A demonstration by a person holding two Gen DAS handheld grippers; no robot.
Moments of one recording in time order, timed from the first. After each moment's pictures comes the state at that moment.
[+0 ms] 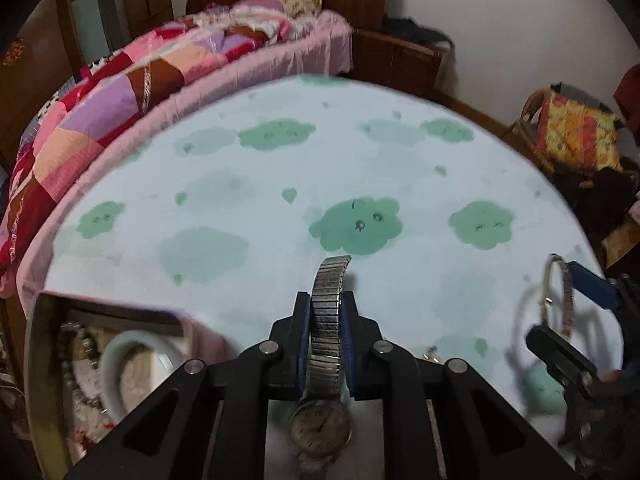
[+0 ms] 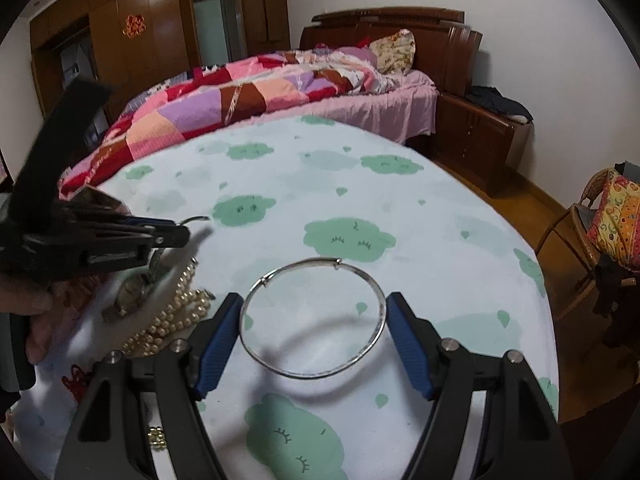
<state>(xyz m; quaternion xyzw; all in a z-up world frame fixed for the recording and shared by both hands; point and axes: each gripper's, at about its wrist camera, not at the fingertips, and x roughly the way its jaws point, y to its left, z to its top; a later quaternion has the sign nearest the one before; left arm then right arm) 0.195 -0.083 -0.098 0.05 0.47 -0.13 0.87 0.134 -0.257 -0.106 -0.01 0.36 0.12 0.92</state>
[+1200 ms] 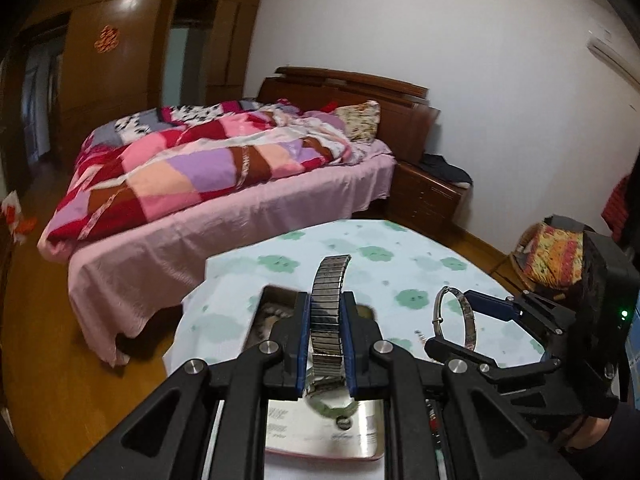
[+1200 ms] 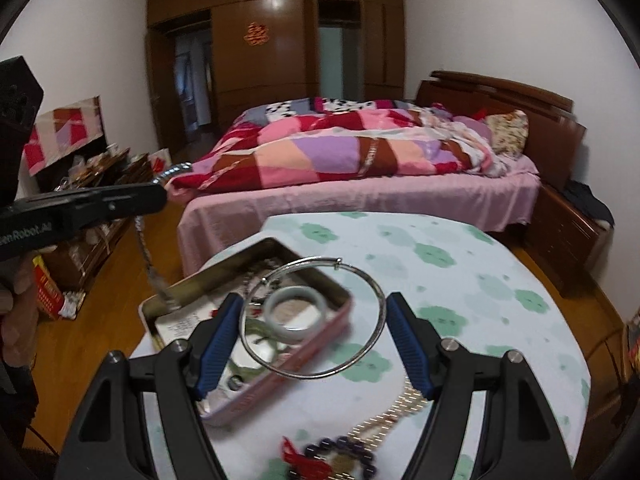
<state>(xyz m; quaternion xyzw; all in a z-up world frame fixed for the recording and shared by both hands) 0.059 0.091 0.016 -0.08 0.30 -0.08 0.95 0.098 -0.096 -0.025 -0.08 0.28 0.30 0.91</state>
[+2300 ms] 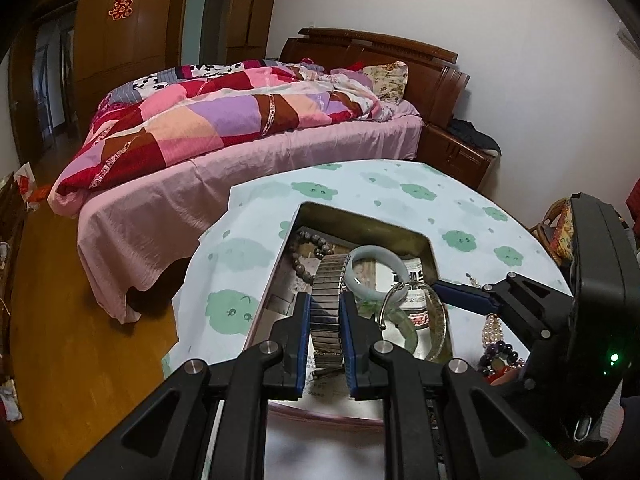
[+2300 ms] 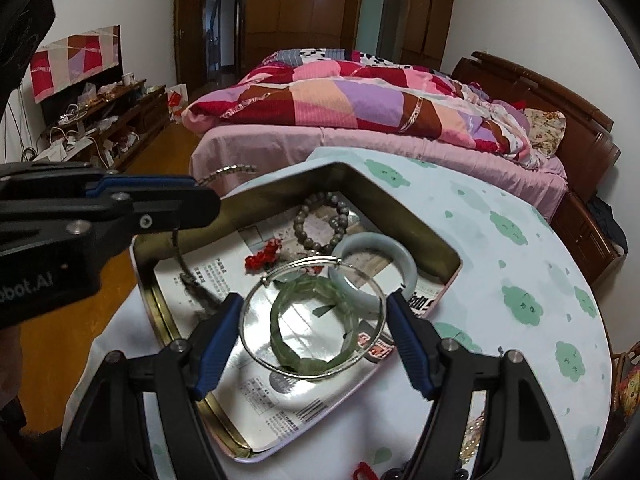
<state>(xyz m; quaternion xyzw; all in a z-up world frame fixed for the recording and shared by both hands) 0.061 0.100 -0.056 -0.07 0.36 -0.04 0.93 0.090 -0.025 -0.090 -0.17 0.34 0.31 0.87</state>
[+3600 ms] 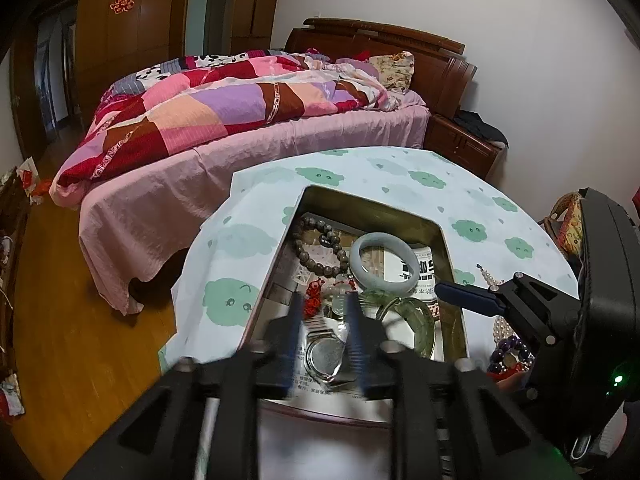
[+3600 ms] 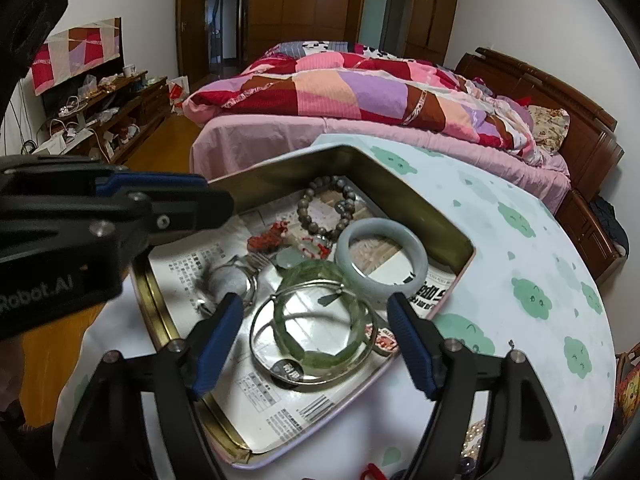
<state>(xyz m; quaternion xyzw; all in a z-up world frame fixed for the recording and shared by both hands) 0.066 0.097 -0.067 -0.07 0.38 -0.03 0.92 0.089 -0.020 -0.104 -0.18 0.34 0.31 0.87</state>
